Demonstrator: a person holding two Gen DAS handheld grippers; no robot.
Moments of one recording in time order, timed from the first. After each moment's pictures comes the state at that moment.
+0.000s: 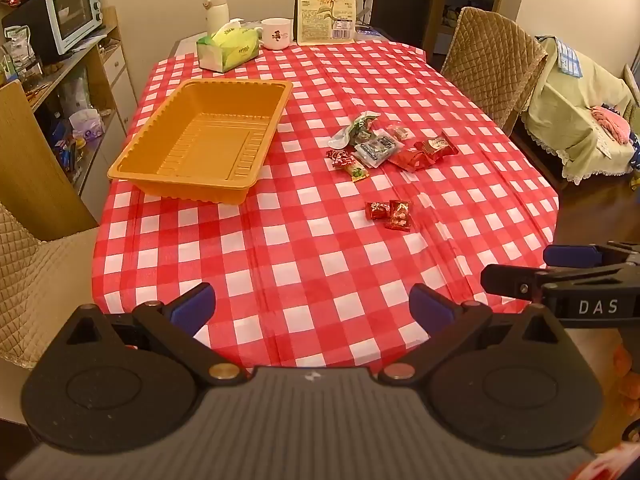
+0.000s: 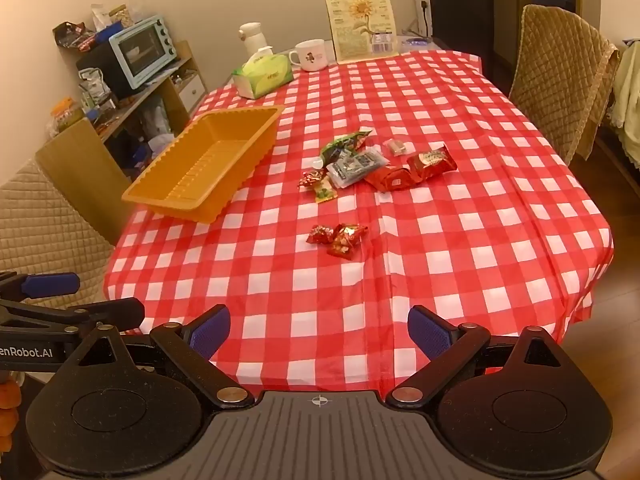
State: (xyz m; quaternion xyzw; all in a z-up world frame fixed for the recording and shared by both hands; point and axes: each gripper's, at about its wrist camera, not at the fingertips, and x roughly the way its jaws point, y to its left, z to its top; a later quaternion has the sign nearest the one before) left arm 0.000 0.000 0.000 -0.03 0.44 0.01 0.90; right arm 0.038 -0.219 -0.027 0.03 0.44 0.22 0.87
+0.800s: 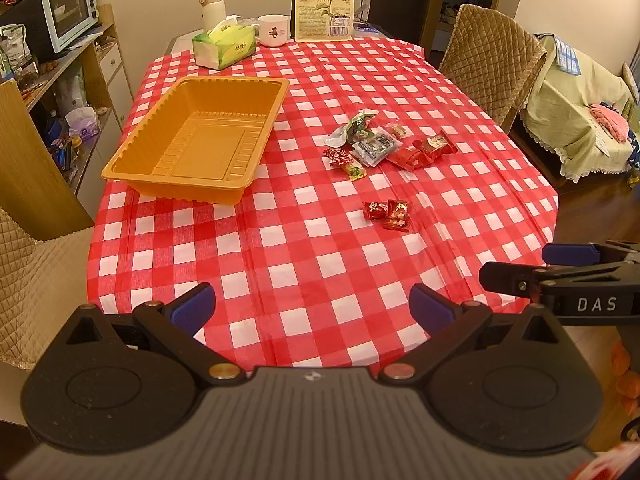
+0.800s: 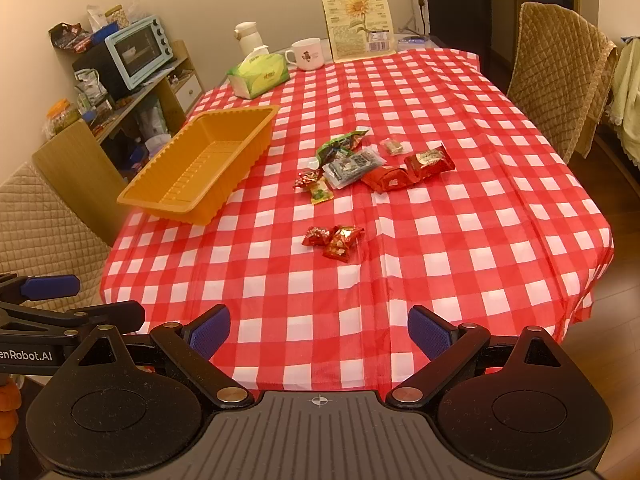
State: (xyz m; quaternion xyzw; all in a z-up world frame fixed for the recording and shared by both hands) left arm 0.005 -0.005 -0.003 -0.03 0.44 0.01 0.90; right arm 0.044 -0.218 -0.029 0.03 0.44 0.22 0.87
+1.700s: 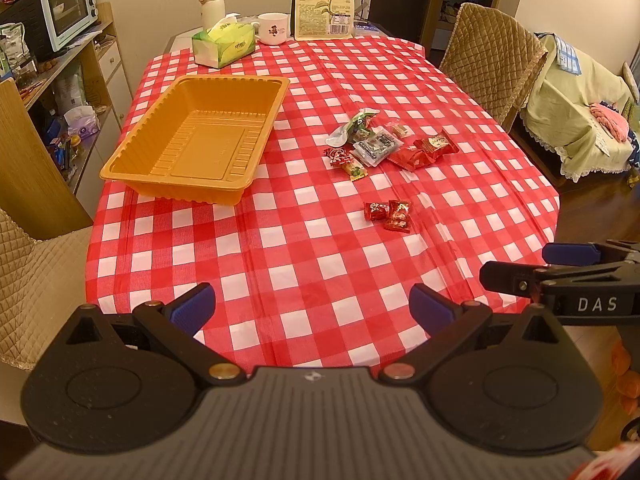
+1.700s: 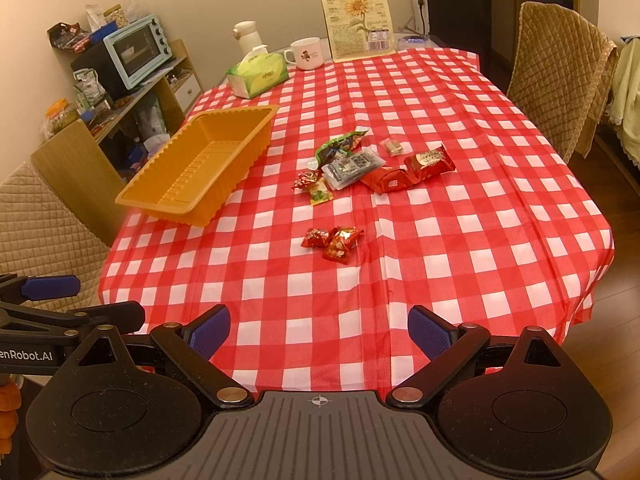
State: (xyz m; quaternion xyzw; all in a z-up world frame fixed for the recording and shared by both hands) left arm 0.009 -0.002 -0.007 -0.03 0.45 0.01 0.89; right arm 0.048 -0.218 -0.030 0.03 0.44 0.22 0.87
